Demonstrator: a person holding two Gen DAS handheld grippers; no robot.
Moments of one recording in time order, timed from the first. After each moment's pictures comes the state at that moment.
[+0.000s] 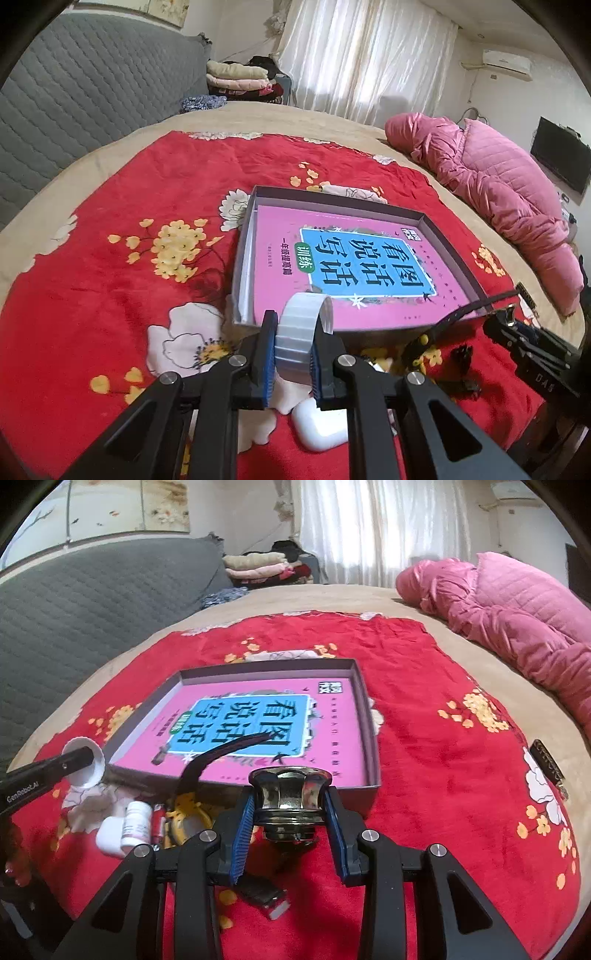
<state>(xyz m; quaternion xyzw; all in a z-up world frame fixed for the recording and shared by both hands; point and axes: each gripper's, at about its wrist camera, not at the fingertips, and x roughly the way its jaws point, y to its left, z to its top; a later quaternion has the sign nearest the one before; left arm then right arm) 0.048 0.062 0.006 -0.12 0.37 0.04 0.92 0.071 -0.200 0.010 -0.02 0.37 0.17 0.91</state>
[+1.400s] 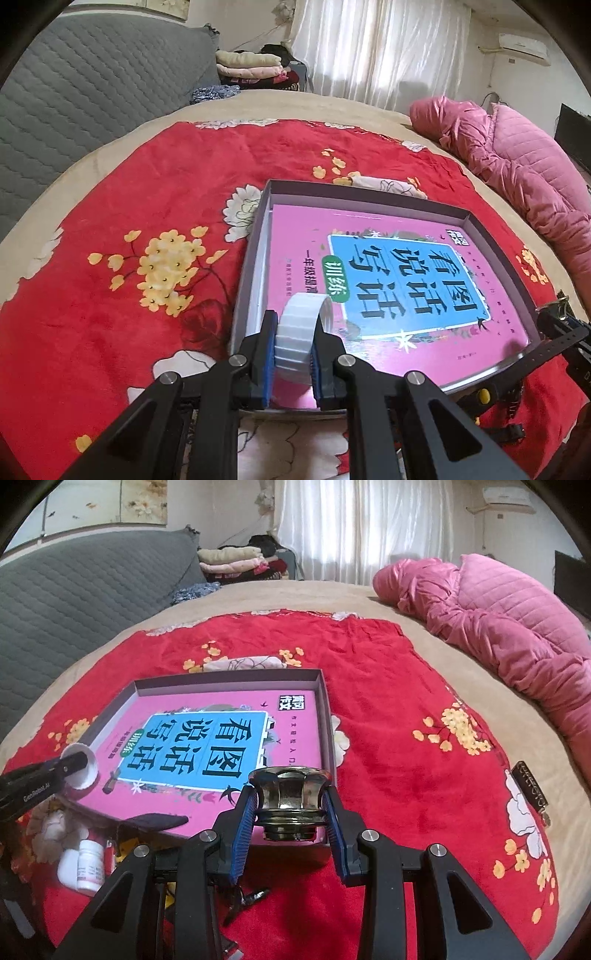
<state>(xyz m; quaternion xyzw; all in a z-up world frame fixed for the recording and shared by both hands) 0.112 0.070 -0.022 -0.09 0.40 0.08 0.91 0.120 -0.200 0.013 -0.04 0.38 0.13 0.92</state>
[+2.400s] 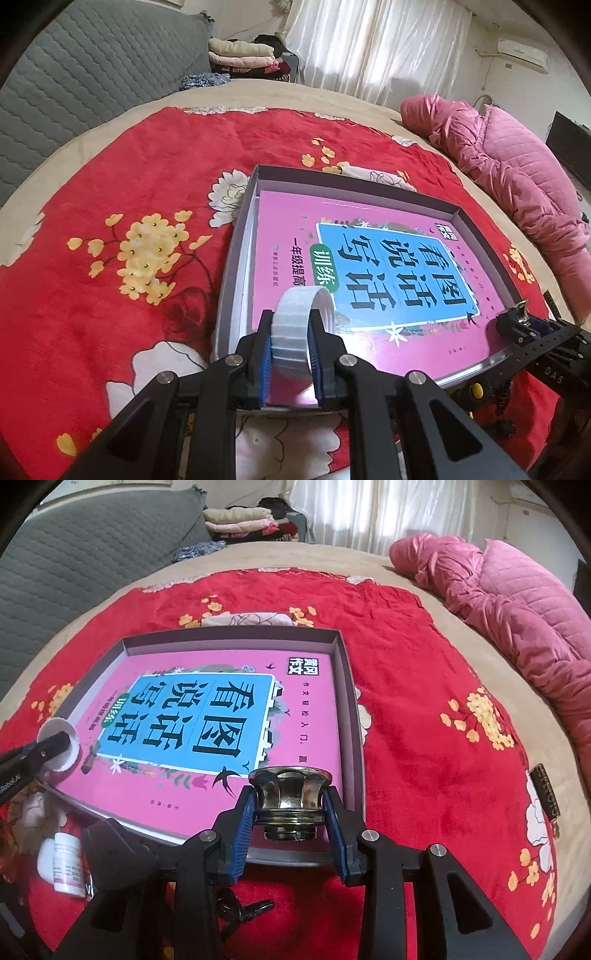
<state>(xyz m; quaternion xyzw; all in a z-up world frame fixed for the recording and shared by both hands) 0.115 0.072 -0.029 -0.12 0.41 0.04 0.90 0.151 -0.182 -0.015 -0.08 0.45 0.13 0.88</state>
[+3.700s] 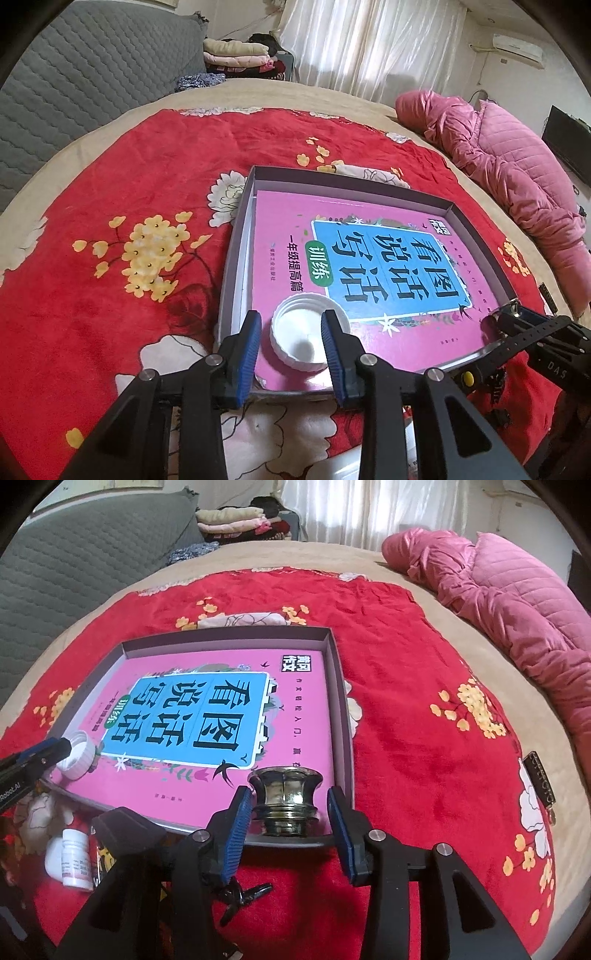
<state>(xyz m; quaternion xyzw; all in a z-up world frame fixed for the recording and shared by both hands) 0.107 0.070 -0.021 -0.11 0.41 0.04 0.90 0.141 -0.188 -0.006 -0.07 0.45 0.12 0.88</state>
